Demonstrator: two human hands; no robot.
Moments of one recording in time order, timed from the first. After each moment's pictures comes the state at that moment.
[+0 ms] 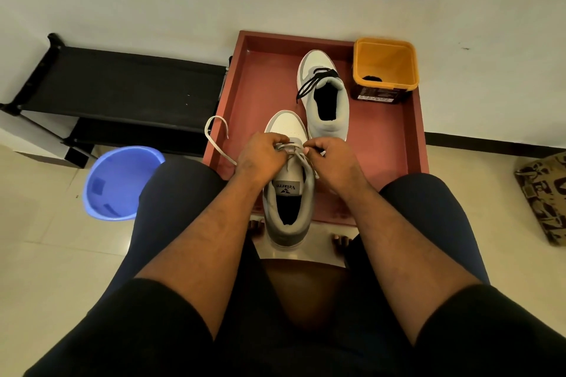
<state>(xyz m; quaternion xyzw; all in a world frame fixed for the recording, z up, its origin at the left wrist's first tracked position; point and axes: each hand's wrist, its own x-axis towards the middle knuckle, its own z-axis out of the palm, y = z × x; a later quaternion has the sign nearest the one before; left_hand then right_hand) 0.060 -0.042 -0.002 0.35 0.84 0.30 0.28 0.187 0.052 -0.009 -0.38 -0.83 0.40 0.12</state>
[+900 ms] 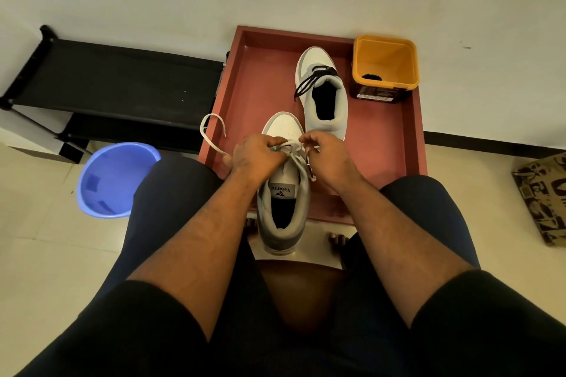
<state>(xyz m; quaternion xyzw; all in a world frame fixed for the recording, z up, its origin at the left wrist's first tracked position) 0.055 -0.039 -0.006 0.30 0.88 0.24 0.28 0.176 0.060 -0.021 -0.40 -0.81 0.43 0.11</state>
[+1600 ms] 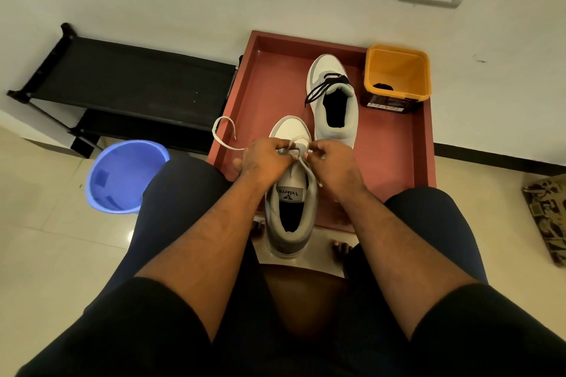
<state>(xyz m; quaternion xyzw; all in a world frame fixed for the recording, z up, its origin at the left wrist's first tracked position) 0.056 -0.037 -0.015 0.26 0.87 0.29 0.29 0.173 0.057 -0.020 -0.39 -0.84 0.36 0.11</state>
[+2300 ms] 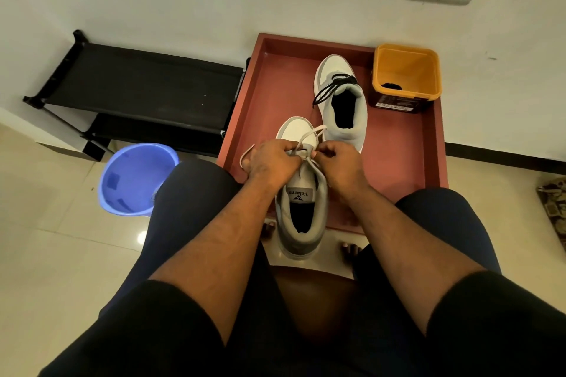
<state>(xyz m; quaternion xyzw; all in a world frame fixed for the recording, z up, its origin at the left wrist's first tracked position) 0.060 -0.039 0.004 0.27 0.89 0.24 0.26 0.165 0.056 -0.031 -0.44 -0.75 0.47 0.15</state>
